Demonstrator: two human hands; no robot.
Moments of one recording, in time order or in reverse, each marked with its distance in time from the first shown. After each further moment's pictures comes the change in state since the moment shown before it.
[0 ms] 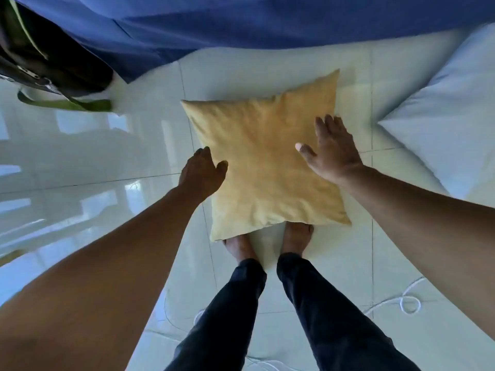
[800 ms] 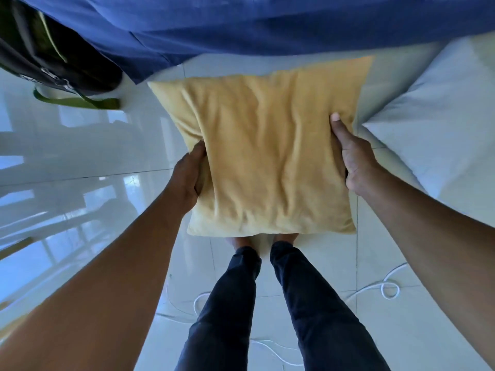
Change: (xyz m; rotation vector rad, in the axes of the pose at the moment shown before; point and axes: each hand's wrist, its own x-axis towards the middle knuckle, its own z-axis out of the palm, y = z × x) left_hand -0.064 -0.003 -0.050 -1.148 -0.212 -0.280; right_hand -0.068 0.004 -0.077 1.283 -0.012 0.532
